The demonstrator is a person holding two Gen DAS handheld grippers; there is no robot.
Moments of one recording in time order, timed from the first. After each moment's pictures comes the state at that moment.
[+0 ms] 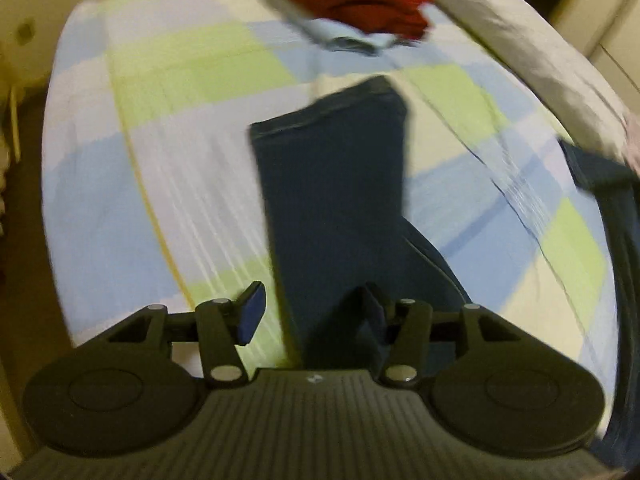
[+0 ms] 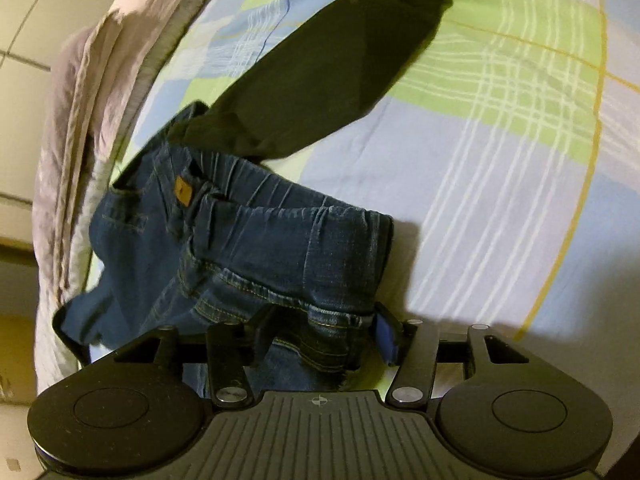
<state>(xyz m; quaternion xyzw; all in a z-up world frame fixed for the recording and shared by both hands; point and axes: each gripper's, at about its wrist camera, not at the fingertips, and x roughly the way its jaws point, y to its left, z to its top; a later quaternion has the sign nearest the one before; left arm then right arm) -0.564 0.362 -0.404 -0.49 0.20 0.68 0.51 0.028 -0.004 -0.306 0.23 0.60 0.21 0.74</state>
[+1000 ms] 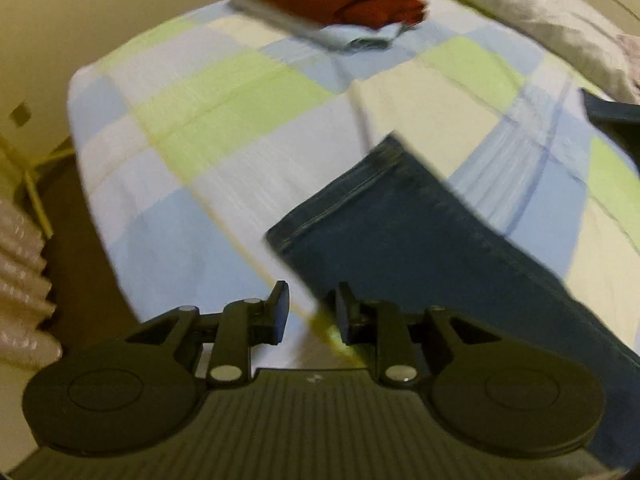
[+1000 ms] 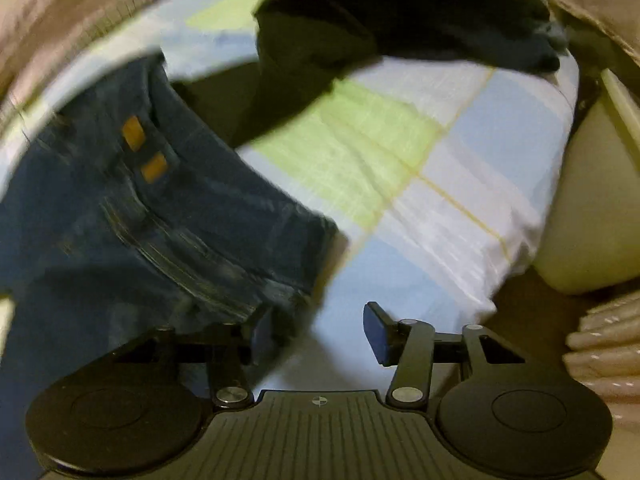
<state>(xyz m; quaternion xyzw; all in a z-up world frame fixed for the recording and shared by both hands) -0.588 0.345 -0.381 -0.37 0.32 0.66 0.57 -0.016 -0.026 -0.250 -0.02 0.54 0.08 0.84</state>
